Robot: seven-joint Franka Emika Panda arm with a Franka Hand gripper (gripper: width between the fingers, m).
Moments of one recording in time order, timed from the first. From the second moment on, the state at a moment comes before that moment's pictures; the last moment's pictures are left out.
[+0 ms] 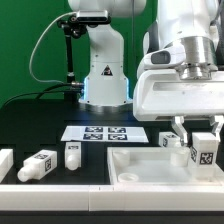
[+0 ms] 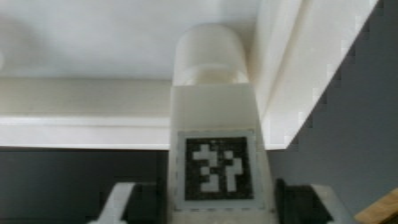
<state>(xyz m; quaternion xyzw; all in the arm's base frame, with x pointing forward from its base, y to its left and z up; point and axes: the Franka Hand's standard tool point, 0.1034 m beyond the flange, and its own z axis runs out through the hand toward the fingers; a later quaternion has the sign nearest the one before) 0.623 0.111 0.079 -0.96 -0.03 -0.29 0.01</state>
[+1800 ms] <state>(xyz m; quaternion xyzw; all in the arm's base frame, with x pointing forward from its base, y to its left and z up) 0.651 0.104 0.082 -0.97 0.24 -0.02 0.03</state>
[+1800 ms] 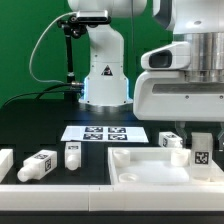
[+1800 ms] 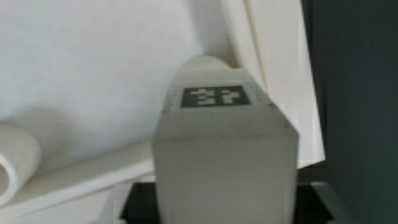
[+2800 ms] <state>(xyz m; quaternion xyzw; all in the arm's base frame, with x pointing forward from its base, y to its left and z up) 0.635 0.096 0.073 -0.89 0.45 0.02 0.06</state>
